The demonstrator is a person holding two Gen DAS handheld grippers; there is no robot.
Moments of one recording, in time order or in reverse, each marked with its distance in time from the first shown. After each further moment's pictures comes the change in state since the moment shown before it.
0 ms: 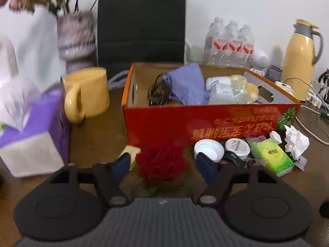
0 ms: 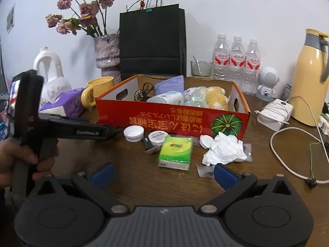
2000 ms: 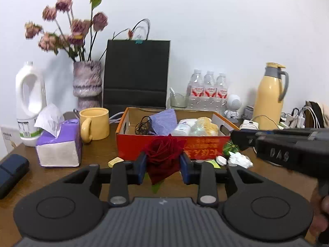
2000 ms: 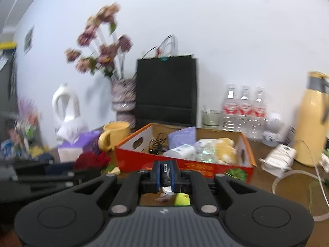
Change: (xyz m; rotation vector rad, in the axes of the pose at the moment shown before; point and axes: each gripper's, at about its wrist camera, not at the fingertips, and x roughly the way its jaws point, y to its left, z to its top) left arm -0.153 -0.061 -0.038 -0.023 -0.273 0.004; right arm -0.054 0.017 0.018 -0.013 -0.269 0.035
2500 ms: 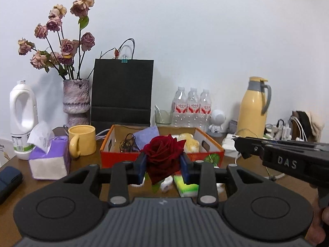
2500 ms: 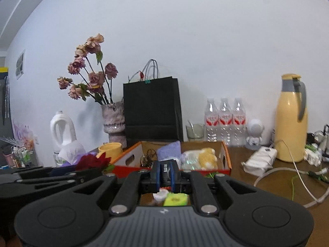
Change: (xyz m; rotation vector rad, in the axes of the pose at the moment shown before) left arm -0.015 -0.019 0.022 -0.011 -0.076 -0.056; right arm -0.043 -0.021 0.005 0.057 -0.102 -0.026
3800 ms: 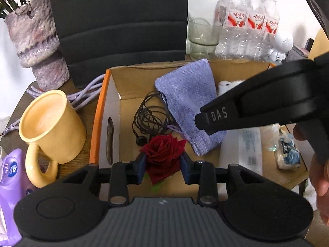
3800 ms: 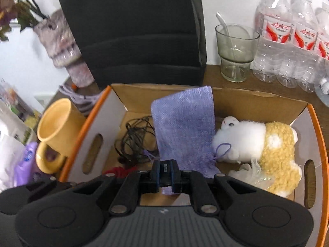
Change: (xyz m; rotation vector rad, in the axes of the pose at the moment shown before) left arm 0.311 0.076 0.041 0.088 0.667 0.062; right arm 0.398 -0.013 0.047 0.119 0.799 0.035
